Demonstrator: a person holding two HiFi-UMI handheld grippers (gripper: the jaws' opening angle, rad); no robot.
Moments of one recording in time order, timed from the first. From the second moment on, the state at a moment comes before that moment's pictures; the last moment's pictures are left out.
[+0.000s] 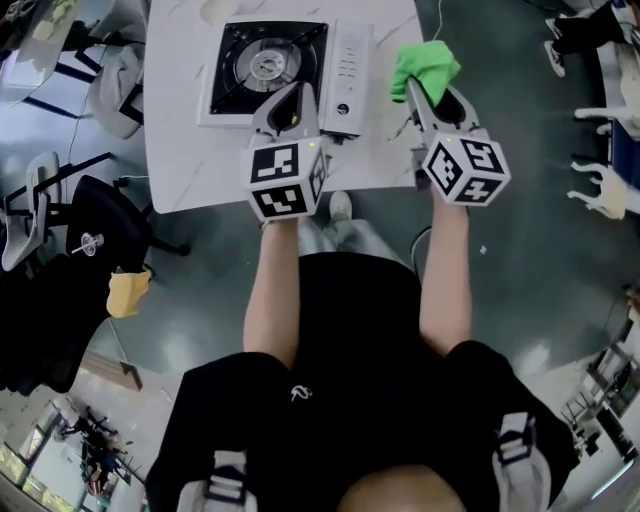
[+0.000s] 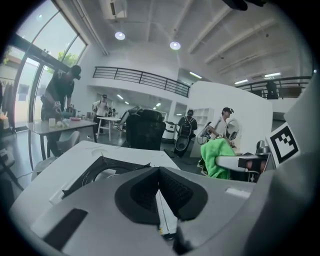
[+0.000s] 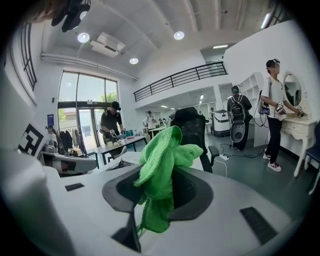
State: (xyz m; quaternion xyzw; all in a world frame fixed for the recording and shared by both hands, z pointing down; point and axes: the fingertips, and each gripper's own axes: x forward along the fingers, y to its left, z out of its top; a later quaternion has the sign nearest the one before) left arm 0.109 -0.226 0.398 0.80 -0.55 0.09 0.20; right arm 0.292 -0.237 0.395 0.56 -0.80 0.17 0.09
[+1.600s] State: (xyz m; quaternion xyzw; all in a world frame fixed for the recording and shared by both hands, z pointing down) left arm 0.065 -0.323 0.441 0.82 -0.49 0.16 0.25; right arm 0.214 -0.398 0.512 0.48 -0.81 0.18 0.28
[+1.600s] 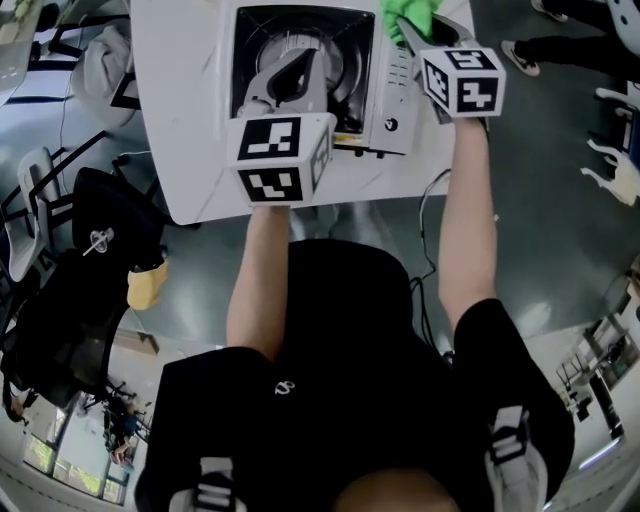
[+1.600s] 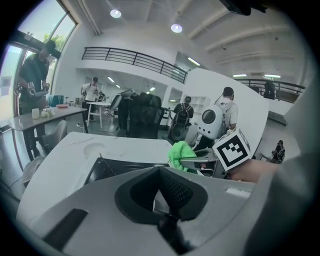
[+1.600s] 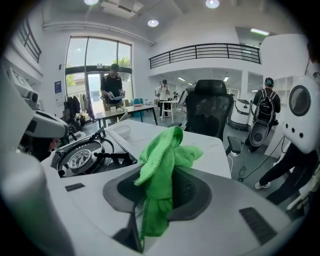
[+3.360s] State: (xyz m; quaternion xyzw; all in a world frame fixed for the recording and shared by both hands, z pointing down) left arm 0.077 -0.226 0.457 0.77 -0.58 0.17 0.21; right arm 0.193 -0.224 0.516 0.42 -0.85 0.21 0.24
